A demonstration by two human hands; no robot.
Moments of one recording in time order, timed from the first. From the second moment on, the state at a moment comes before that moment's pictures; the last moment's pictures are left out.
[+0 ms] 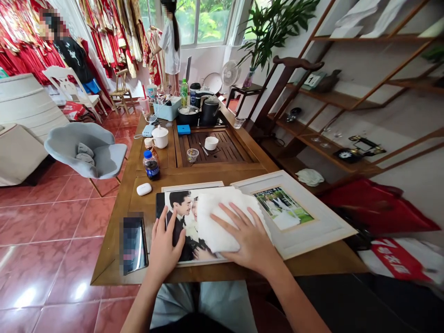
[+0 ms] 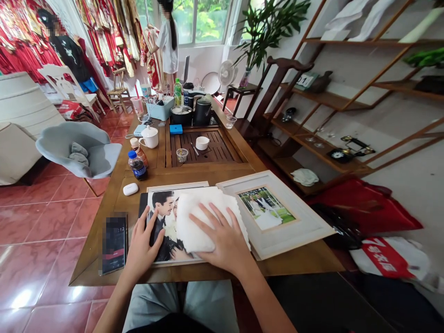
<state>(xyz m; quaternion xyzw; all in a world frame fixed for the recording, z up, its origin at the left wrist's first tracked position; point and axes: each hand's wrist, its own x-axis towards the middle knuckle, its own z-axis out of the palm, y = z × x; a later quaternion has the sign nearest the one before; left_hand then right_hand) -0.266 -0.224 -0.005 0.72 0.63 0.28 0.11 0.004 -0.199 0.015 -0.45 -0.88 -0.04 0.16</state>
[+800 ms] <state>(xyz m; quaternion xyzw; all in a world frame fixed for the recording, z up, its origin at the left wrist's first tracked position) -0.265 -0.226 -0.009 0.71 0.64 0.26 0.12 -0.010 -0.214 0.018 -0.39 -0.90 -0.05 0.17</state>
